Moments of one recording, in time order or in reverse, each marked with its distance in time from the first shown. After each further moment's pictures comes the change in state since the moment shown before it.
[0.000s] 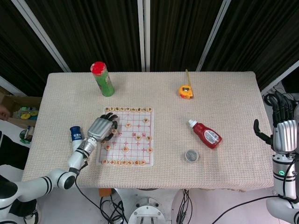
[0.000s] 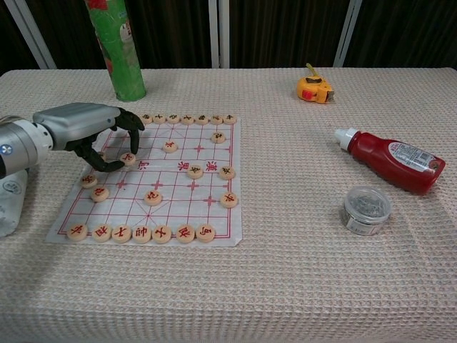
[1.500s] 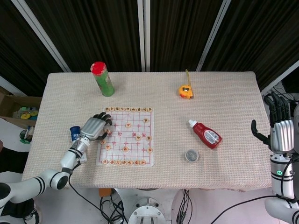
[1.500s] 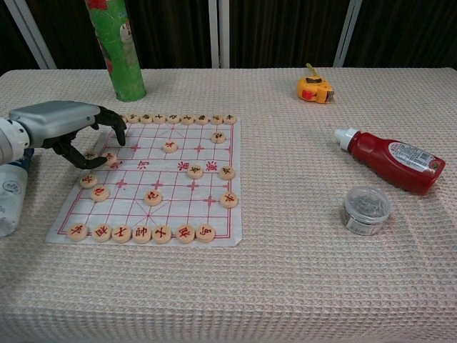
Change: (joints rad) left arm 0.021 0.058 0.028 -0.002 0.018 0.003 -0.059; right arm 0.004 -0.013 -0.005 0.002 0.000 -0.013 -0.009
